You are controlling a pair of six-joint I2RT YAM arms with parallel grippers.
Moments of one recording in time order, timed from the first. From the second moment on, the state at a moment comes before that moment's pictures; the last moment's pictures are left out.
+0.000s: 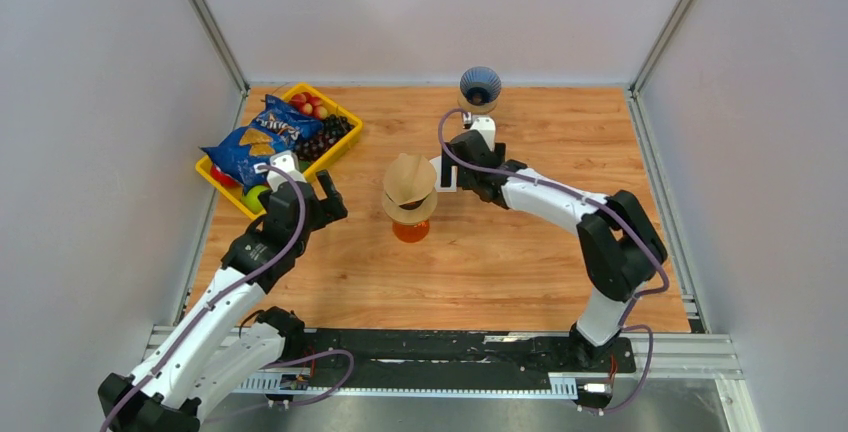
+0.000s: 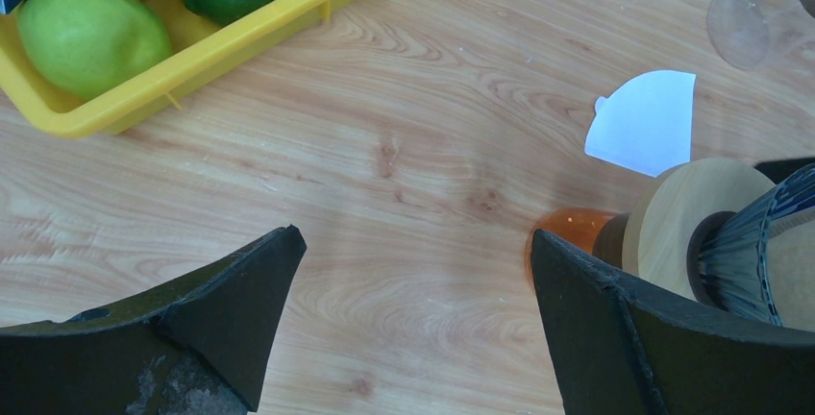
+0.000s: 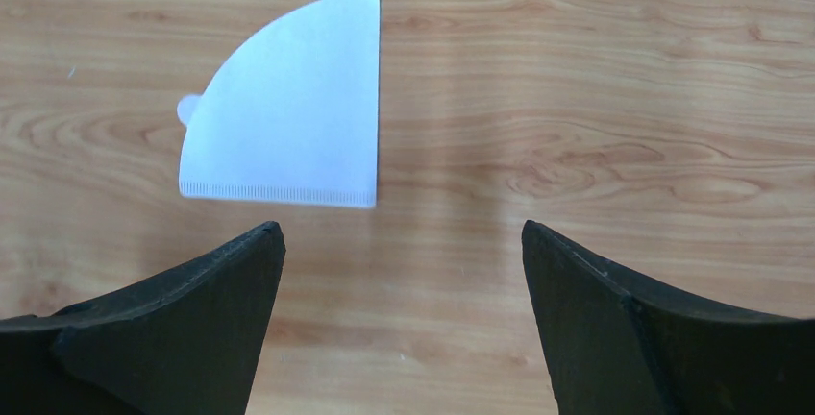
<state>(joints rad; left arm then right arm) -0.47 0.76 0.71 -0.51 -0.47 -0.59 0.66 1.69 1.15 -0.23 0.39 0.46</state>
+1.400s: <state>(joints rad) -0.47 0.73 0.71 -0.52 -0.48 -0.59 0.62 2.14 1.43 -0.08 0.42 0.40</state>
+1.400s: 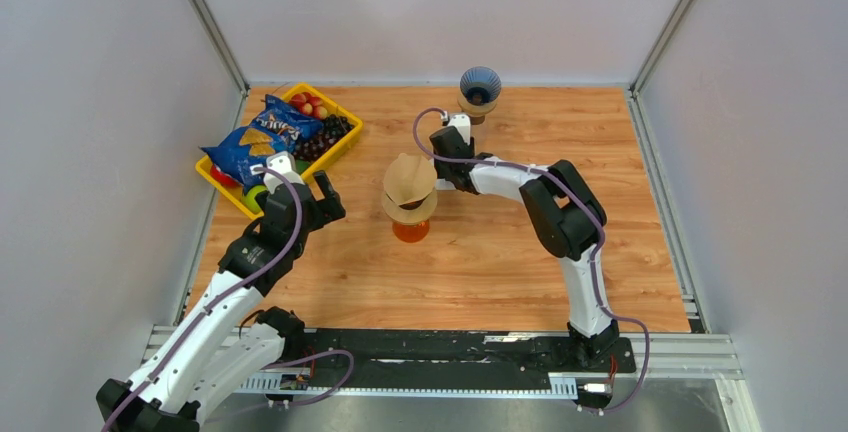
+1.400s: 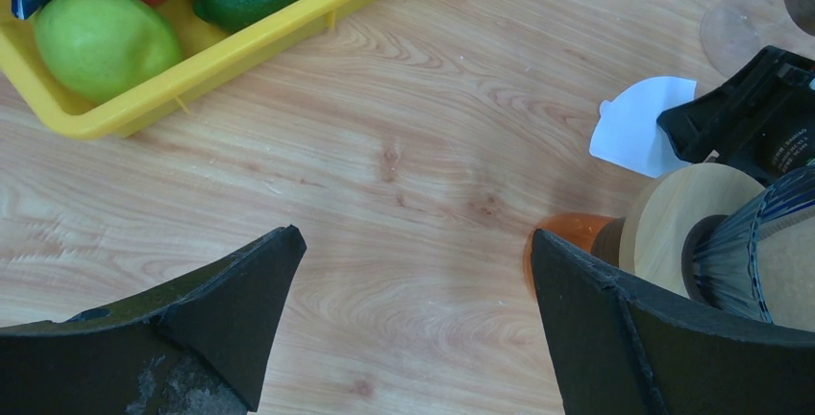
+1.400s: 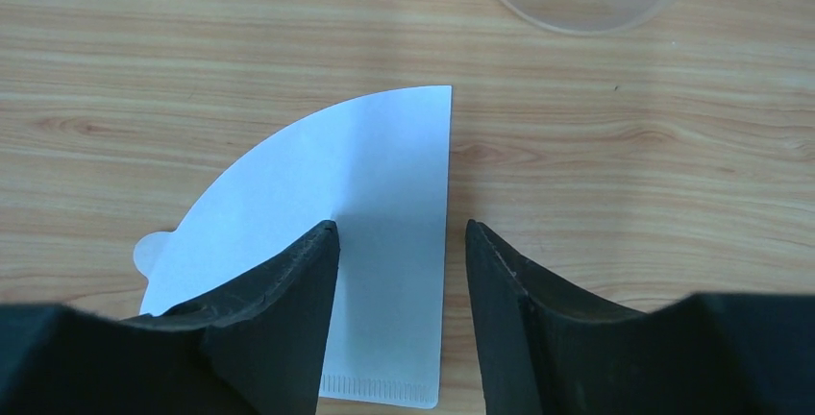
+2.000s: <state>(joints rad) -0.47 0.72 0.71 -0.52 -0.48 -0.59 0.55 1.99 1.22 -0.03 0.45 0.41</state>
